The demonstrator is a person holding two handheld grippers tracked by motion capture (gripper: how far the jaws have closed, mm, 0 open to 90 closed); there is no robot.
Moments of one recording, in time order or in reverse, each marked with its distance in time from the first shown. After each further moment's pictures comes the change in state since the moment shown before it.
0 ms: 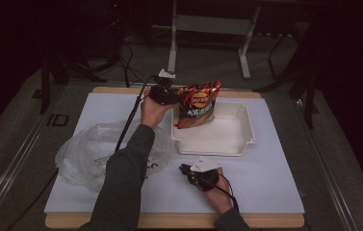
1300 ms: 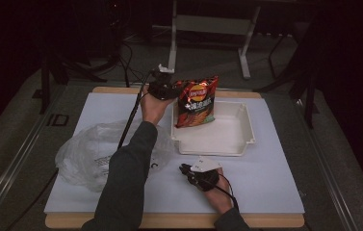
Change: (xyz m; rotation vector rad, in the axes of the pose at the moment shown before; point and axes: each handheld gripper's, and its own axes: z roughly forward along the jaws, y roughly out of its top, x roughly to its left) left arm 0.002 0.009 -0.002 -0.024 0.104 -0.046; right arm 0.000 0.000 0.000 -0.004 -0.003 0.002
